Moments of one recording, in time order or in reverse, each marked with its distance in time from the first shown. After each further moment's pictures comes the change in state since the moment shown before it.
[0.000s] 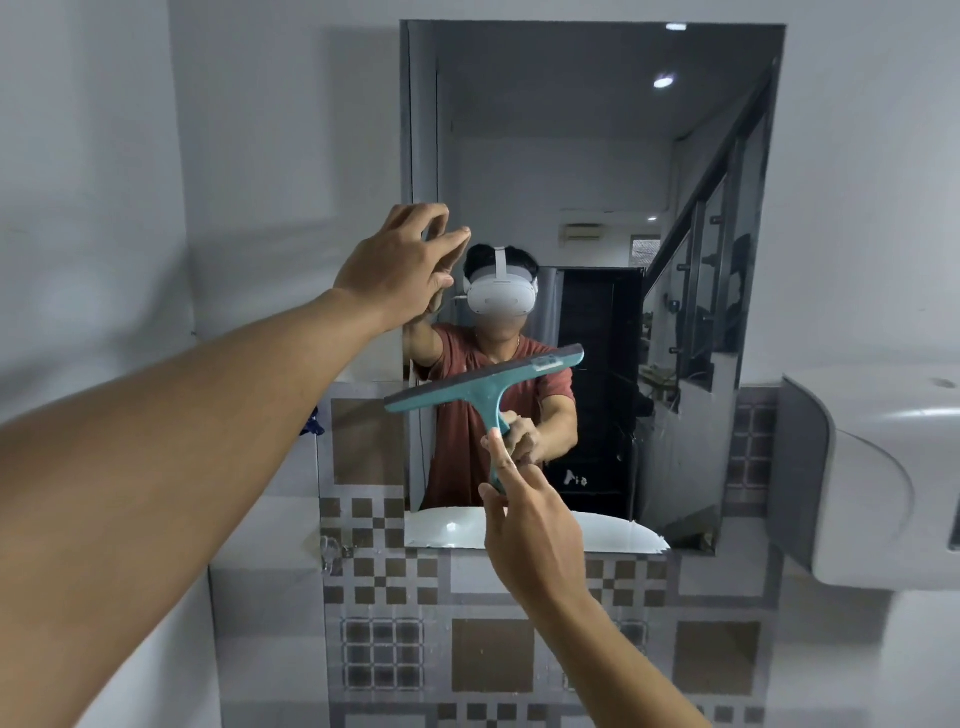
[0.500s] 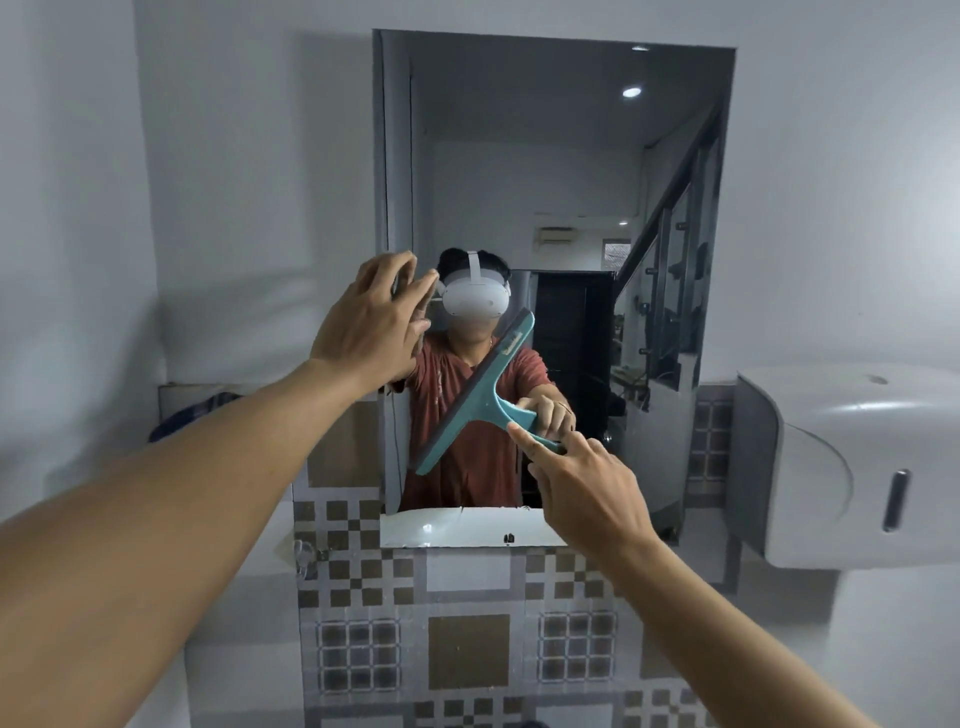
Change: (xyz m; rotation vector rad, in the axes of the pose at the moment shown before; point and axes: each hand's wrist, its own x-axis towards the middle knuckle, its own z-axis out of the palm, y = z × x) left_hand -0.046 0.023 0.020 -0.046 0.066 -0.031; right_hand 0.027 0.056 -0.068 -0.425 0.029 -0.262
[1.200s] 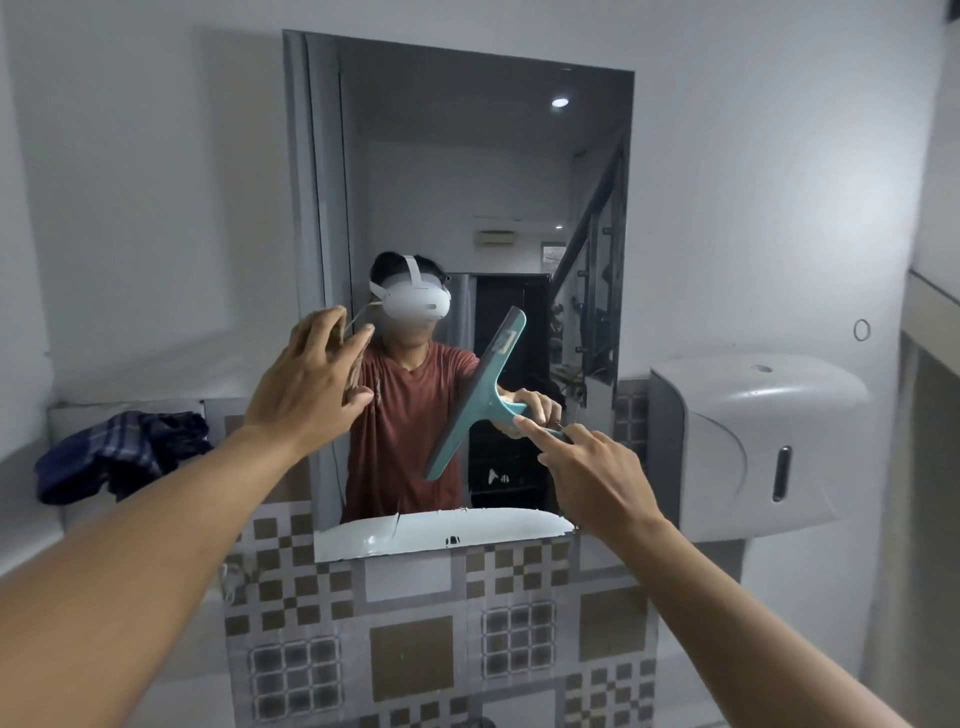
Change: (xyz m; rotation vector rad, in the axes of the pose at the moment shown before) left_hand -0.040 0.030 0.011 -0.092 -0.126 -0.047; right_hand -0.016 0.073 -0.026 -0.132 -0.038 0.007
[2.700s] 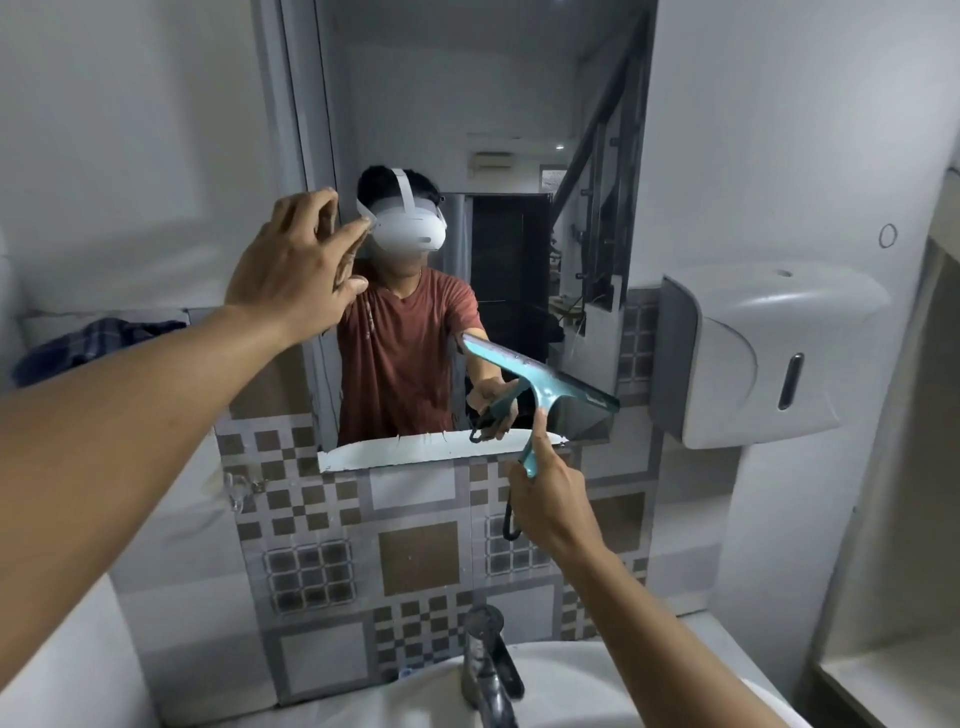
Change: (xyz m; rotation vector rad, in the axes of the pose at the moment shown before) left_hand 0.013 -0.004 -0.008 0.058 0.021 0.061; right_hand -0.078 -0.083 0.043 0.795 -0.333 0.698
